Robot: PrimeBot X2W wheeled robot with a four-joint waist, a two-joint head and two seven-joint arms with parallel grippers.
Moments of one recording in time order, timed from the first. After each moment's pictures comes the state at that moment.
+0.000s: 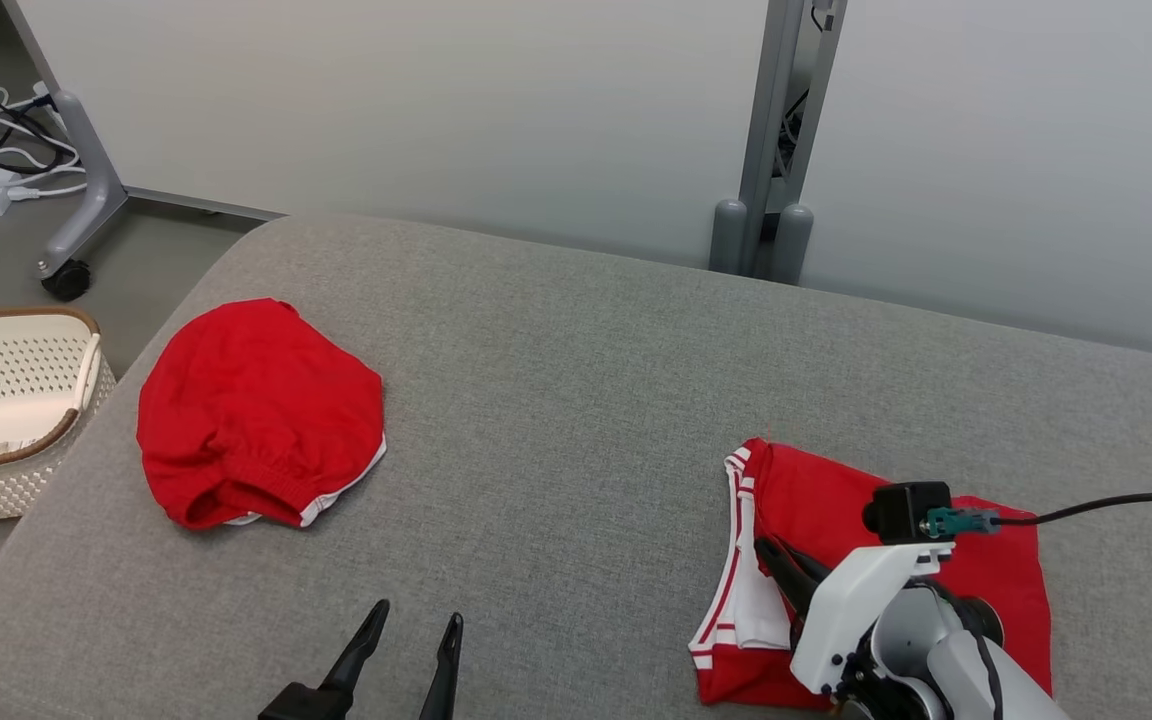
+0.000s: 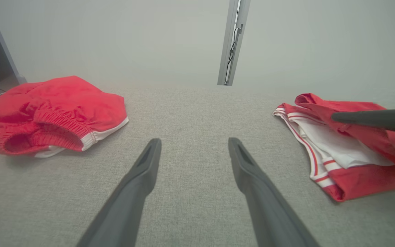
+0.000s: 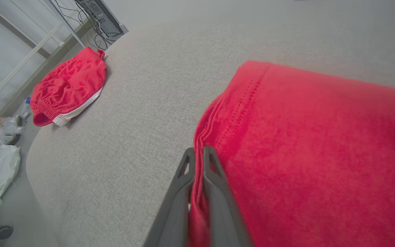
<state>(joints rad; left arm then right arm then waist) 0.10 0.05 -0.23 0.26 -0.17 -0.05 -0.26 -0.34 -0.05 0.37 0.64 0.61 0.13 0.17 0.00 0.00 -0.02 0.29</state>
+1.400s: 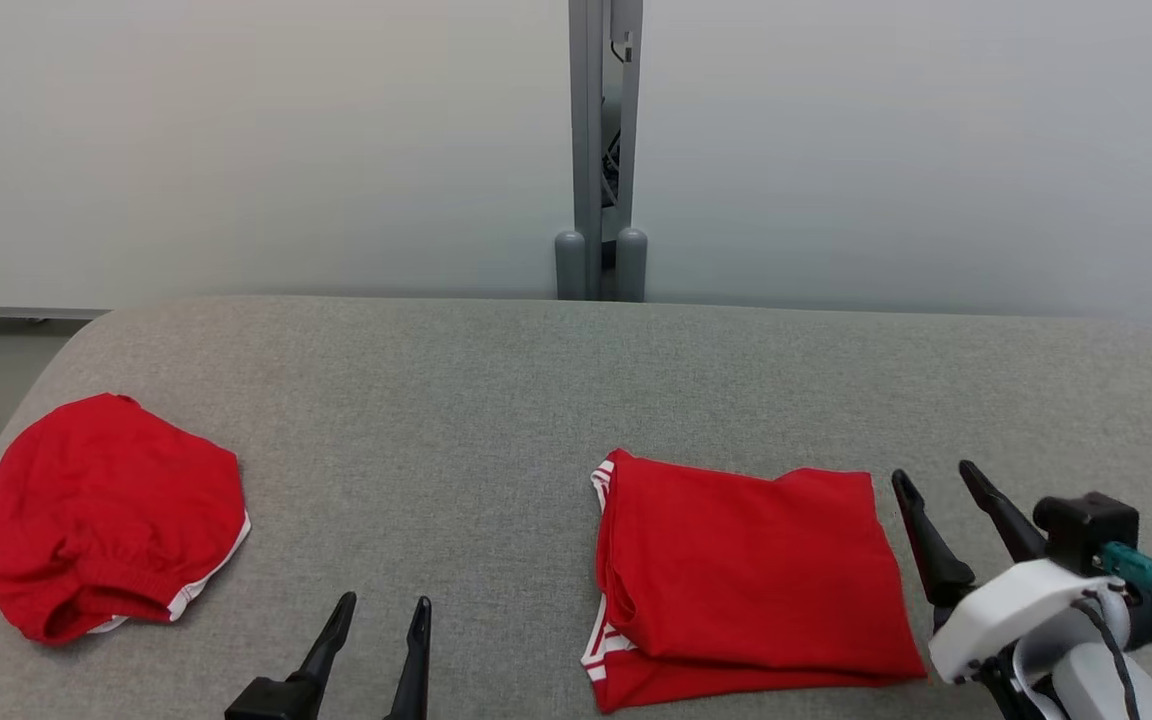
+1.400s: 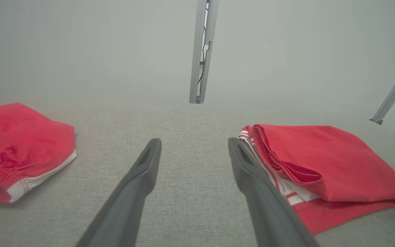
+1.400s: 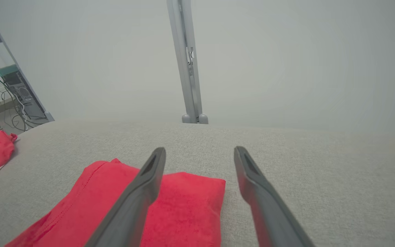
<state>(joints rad) 0.10 0.05 -0.21 0.25 -0.23 0.00 -0.26 -0.32 -0.23 0.34 0.64 0.48 0.13 -0.26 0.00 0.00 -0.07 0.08</state>
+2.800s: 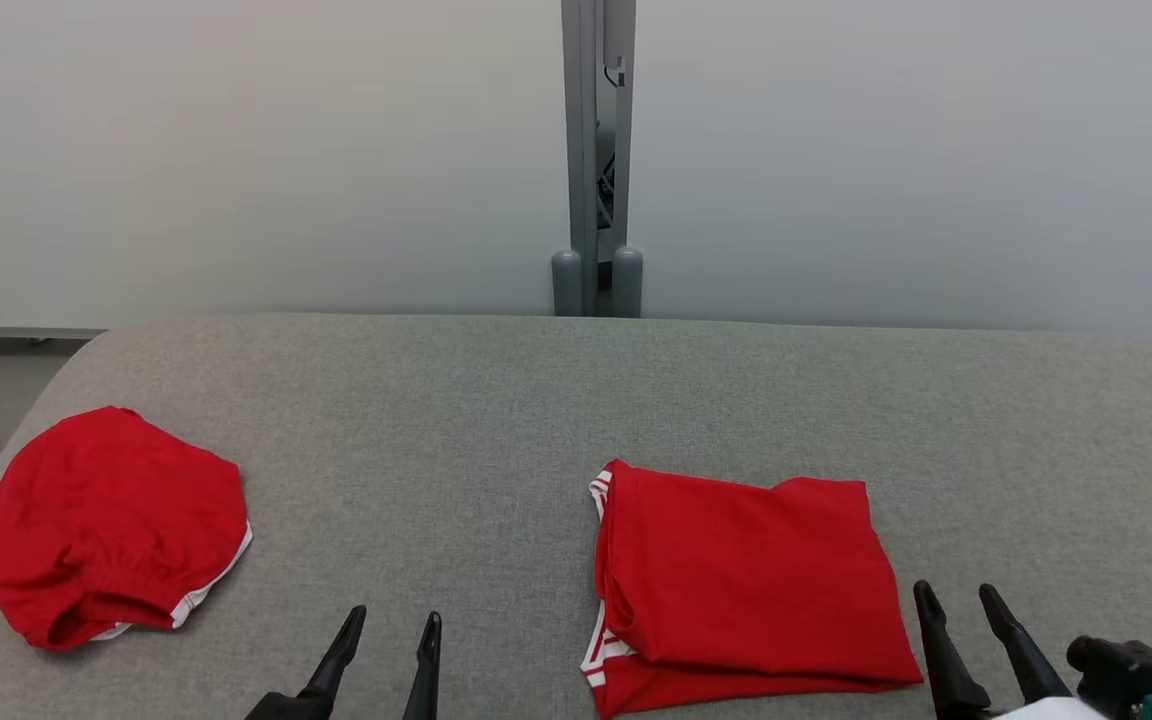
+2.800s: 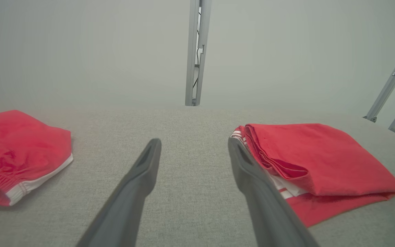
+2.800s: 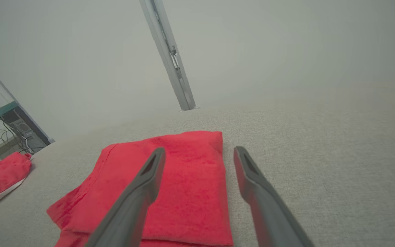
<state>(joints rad) 0.13 0.05 -0.22 0.23 -0.21 0.00 -0.26 0.03 -0.10 0.13 0.38 0.43 0.13 -0.26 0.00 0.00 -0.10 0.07</state>
